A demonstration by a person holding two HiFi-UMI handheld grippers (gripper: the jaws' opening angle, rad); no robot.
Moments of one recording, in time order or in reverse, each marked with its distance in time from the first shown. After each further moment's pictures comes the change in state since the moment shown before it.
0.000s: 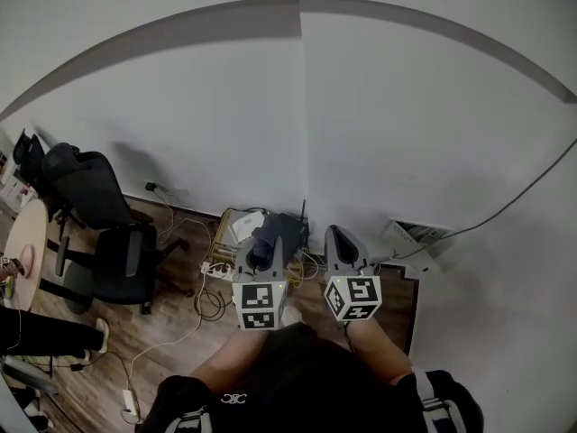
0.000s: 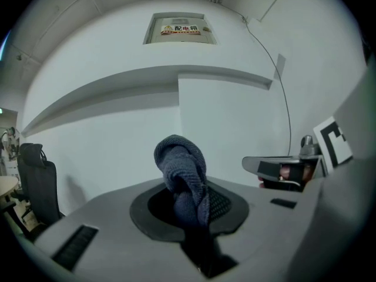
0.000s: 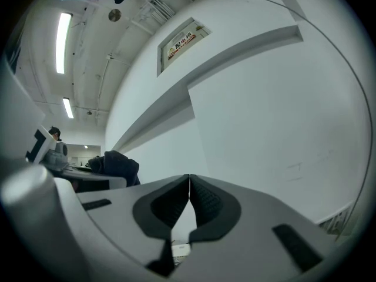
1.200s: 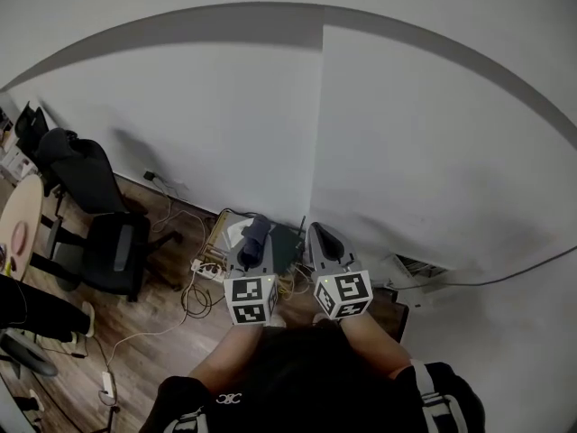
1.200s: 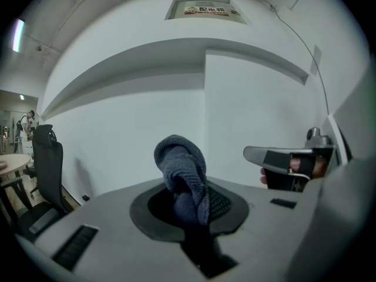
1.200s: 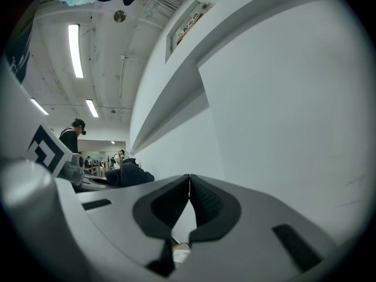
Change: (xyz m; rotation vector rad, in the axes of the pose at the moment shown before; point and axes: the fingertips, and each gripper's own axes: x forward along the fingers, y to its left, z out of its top) left arm 0.098 0.047 -0.010 -0.146 0.047 0.138; right arm 0.116 -0.006 0.010 -0.070 0.031 0.247
